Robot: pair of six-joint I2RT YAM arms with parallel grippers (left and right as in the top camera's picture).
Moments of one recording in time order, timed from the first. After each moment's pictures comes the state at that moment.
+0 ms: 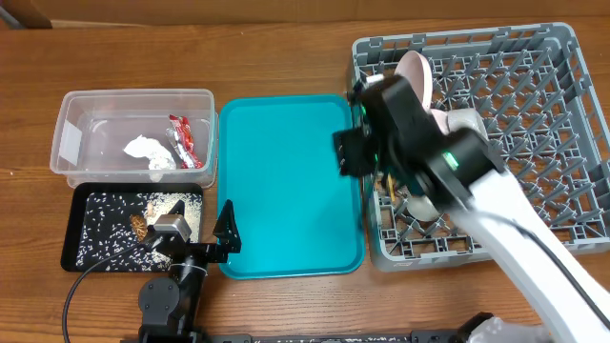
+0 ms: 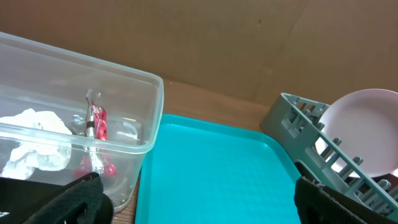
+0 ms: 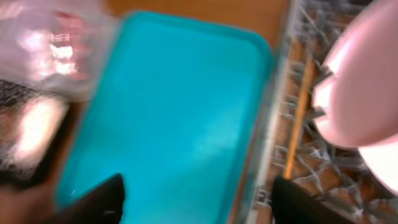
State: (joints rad) left arm -0.06 0.02 0.01 -0.07 0.07 -0.35; right arm 0.63 1.43 1.53 -1.01 0.04 0.31
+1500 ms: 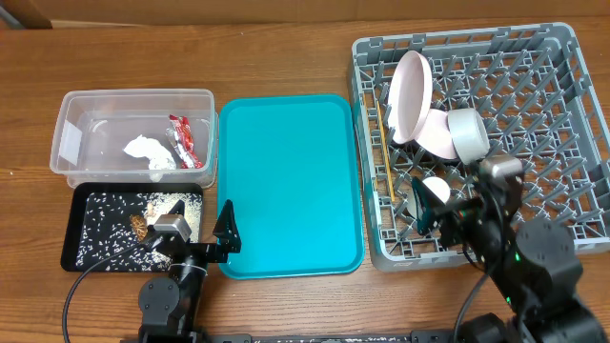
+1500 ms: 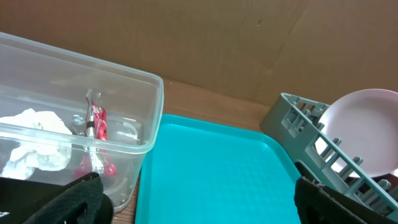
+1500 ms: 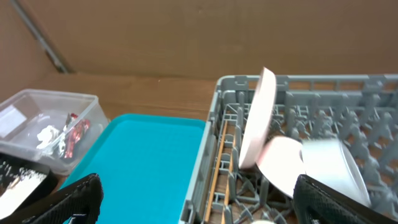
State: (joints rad) left arm -0.06 0.02 0.01 -0.07 0.07 -0.35; right arm 0.35 0.54 0.77 -0.54 0.00 0.17
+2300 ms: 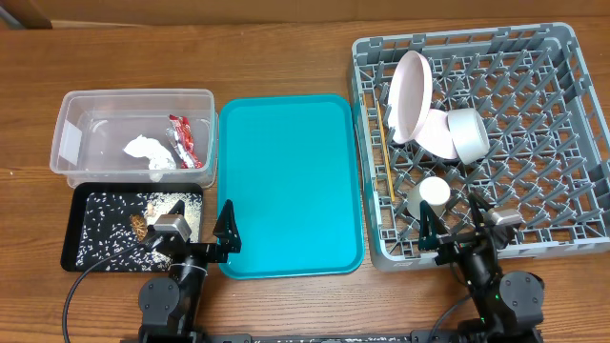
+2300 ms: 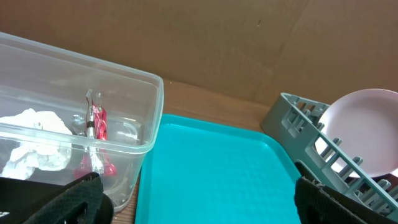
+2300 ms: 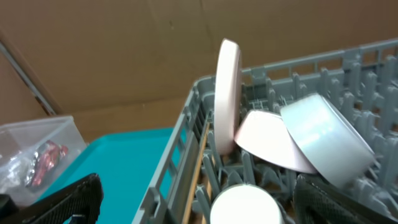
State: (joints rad) left arm -0.06 0.02 0.01 -0.07 0.07 -0.35; right arm 0.15 0.02 0.12 -0.18 -0.12 0.26
